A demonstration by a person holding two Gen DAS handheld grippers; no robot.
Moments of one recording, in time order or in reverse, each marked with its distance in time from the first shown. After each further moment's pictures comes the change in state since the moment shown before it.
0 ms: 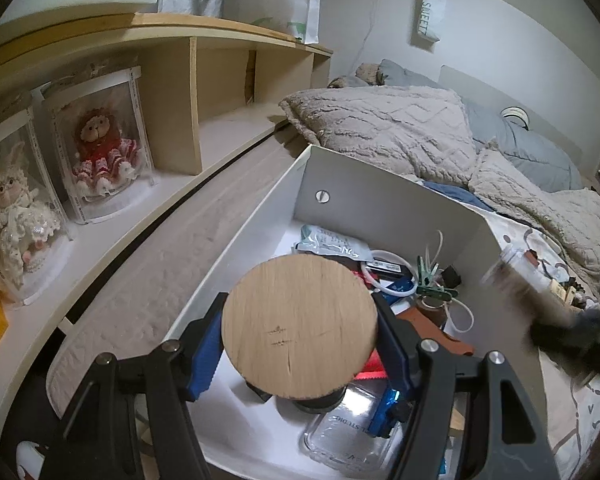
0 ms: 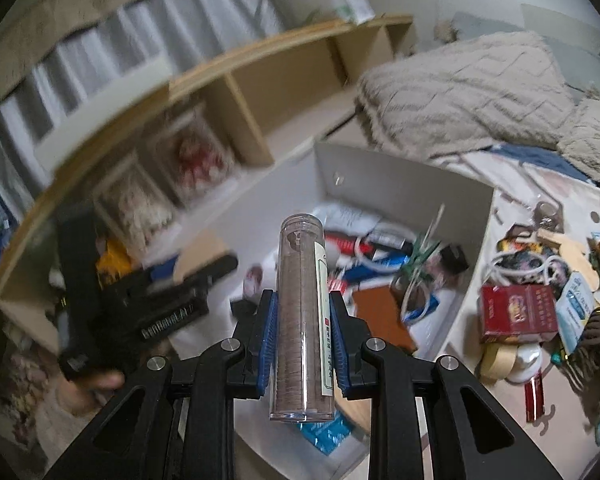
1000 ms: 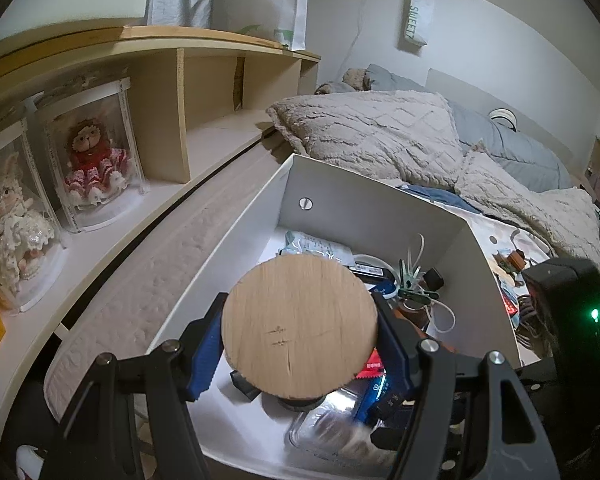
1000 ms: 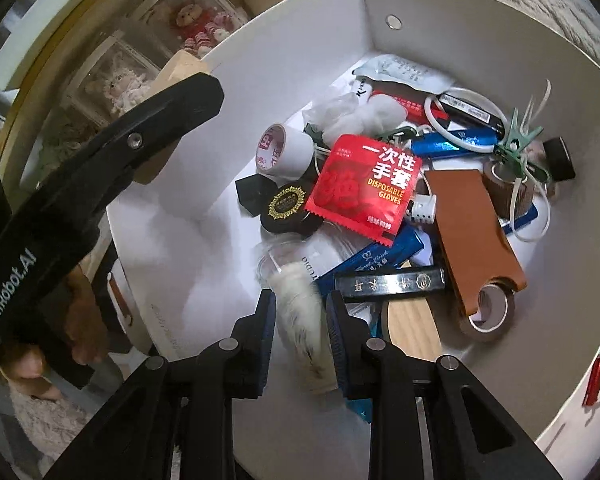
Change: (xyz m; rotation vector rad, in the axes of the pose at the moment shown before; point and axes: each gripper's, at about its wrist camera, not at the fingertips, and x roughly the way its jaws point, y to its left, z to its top) left arm -0.010 -0.011 0.002 0.024 -0.012 -0.028; right arm 0.092 0.009 -0.024 0.010 0.439 0.098
